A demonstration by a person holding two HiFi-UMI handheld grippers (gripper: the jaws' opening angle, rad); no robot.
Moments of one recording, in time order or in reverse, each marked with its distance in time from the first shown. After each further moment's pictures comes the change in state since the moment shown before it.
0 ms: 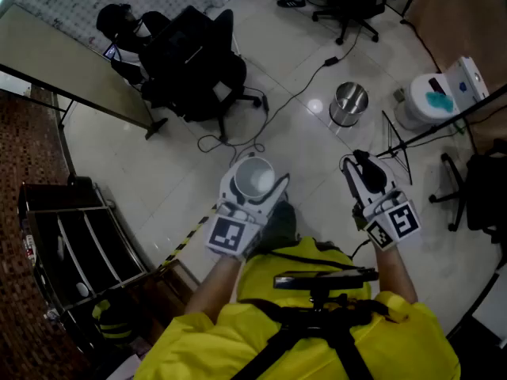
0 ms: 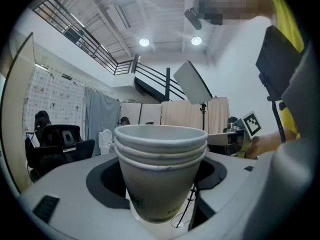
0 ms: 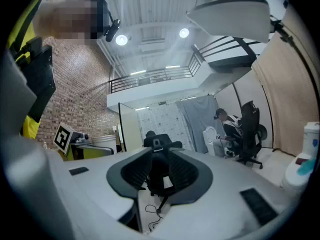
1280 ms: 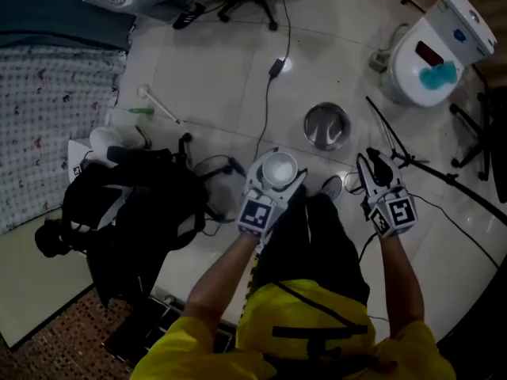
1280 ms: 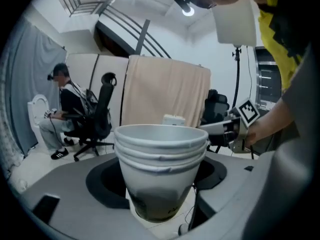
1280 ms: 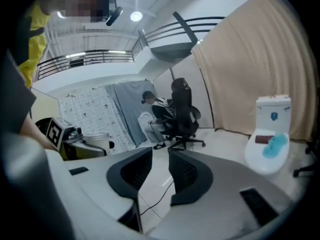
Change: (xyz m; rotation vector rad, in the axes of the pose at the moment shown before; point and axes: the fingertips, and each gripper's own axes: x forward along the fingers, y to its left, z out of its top) left arm 0.626 0.100 -0.204 0.092 0.407 -0.563; right arm 0.187 -0.548 -0.163 0.283 0.118 -0.621
